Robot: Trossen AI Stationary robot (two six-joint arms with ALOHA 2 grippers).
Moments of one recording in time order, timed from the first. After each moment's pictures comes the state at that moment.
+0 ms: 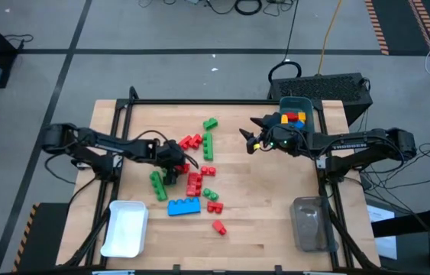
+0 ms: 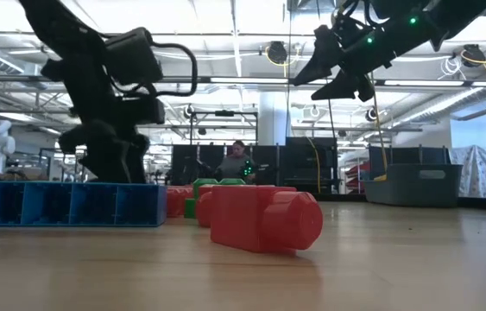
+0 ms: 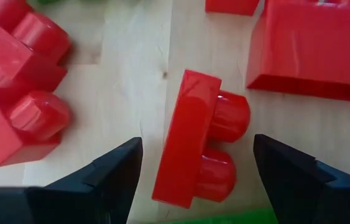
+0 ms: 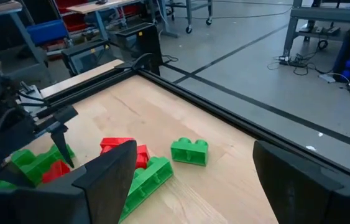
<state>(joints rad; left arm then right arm) 0.11 1.41 0.59 -0.25 -0.03 0.09 -0.14 1.19 0.66 0.20 0.49 0.35</state>
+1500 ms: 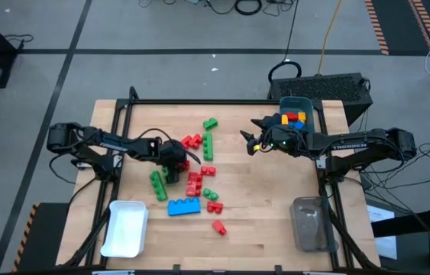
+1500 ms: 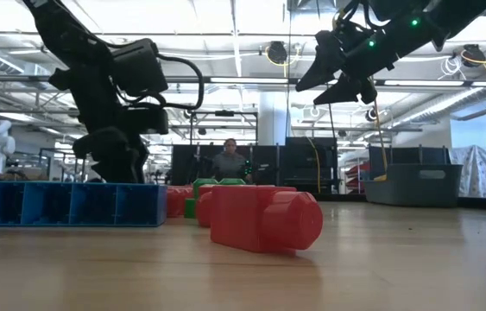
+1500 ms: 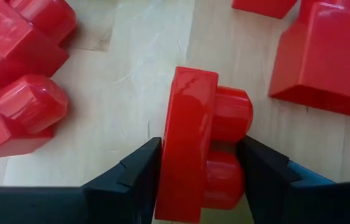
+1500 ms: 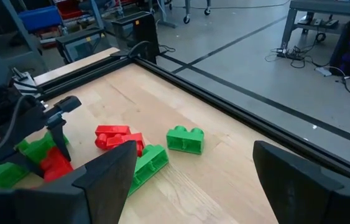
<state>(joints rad) 0.15 1.46 0.59 -0.21 0.01 0.01 -0.14 1.19 0.66 0.15 0.49 0.35</state>
